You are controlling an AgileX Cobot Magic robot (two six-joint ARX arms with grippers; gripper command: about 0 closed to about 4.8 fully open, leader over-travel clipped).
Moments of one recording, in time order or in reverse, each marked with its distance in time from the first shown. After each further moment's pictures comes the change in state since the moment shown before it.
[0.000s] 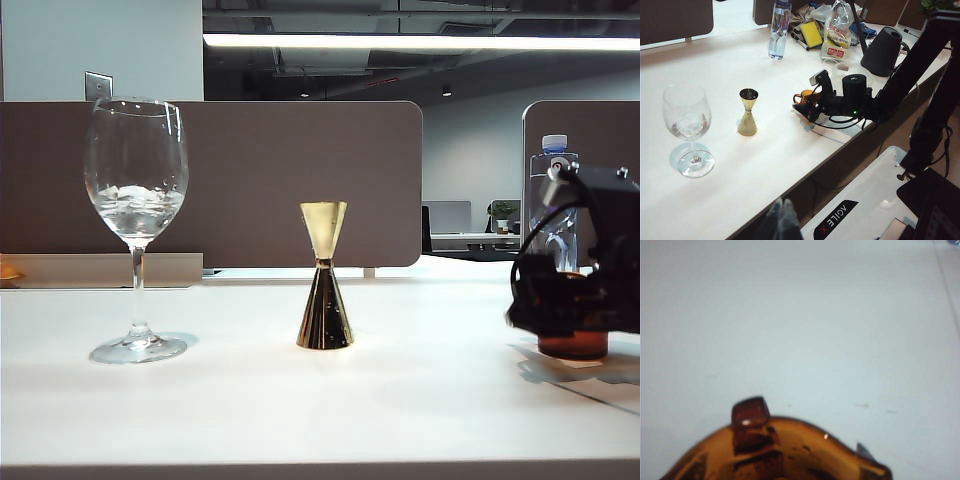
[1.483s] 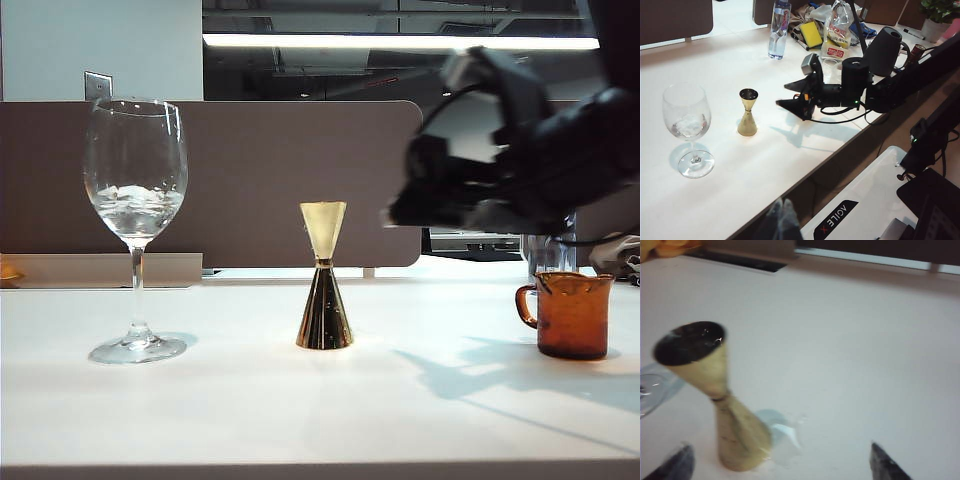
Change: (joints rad) left arm 0.000 0.000 0.000 0.000 0.000 0.000; right arm 0.234 -0.251 0.147 -0.277 -0.102 -0.041
